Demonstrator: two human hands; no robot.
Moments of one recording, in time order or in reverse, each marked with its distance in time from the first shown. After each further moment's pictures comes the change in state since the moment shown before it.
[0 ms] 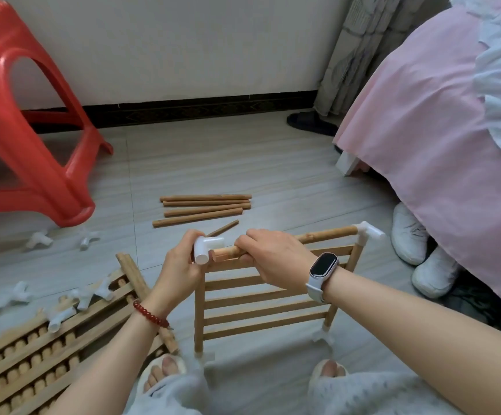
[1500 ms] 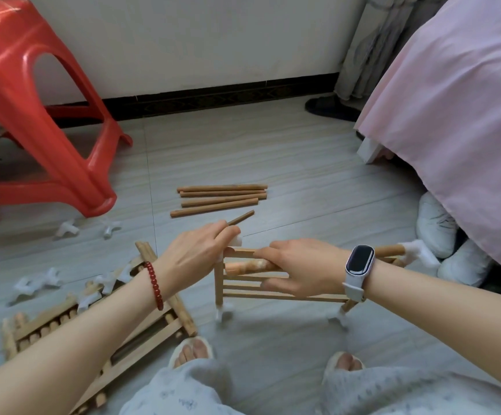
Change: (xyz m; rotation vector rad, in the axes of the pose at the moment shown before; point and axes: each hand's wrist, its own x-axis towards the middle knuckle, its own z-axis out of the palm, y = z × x) left_hand 0.011 0.023 -0.026 0.751 -0.256 0.560; right_hand -0.017 0.005 -0.005 0.036 -0.319 -0.032
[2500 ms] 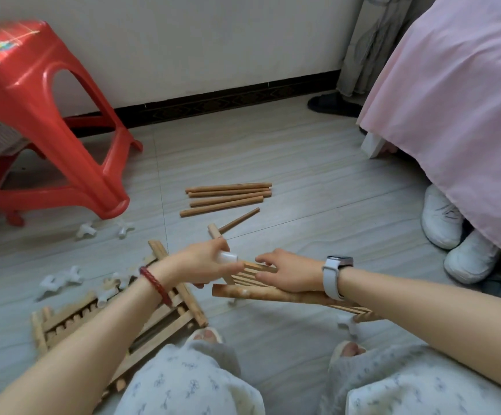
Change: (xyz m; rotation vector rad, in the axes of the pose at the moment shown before) left_hand 0.004 0.030 -0.032 -0.525 -0.658 -0.715; right_hand 0.012 -0.008 0.036 0.541 -0.119 0.235
